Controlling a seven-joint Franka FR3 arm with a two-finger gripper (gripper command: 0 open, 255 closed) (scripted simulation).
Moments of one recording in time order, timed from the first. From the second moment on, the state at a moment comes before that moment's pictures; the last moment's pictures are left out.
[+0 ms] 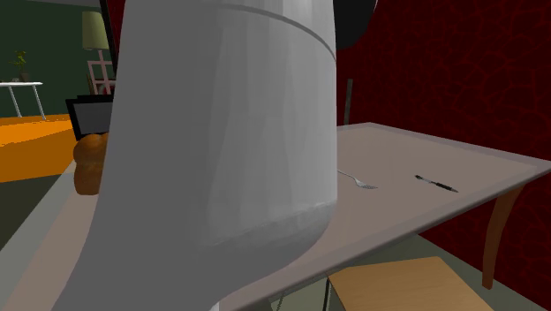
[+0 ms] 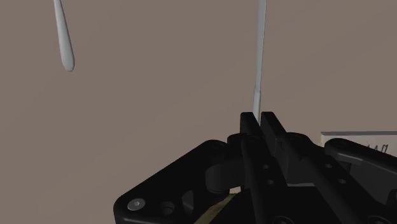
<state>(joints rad) 0.28 0.45 0.00 -1.14 0.02 1.63 -0.54</state>
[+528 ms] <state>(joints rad) 0.28 0.48 0.00 -0.98 0.02 1.51 -0.53</state>
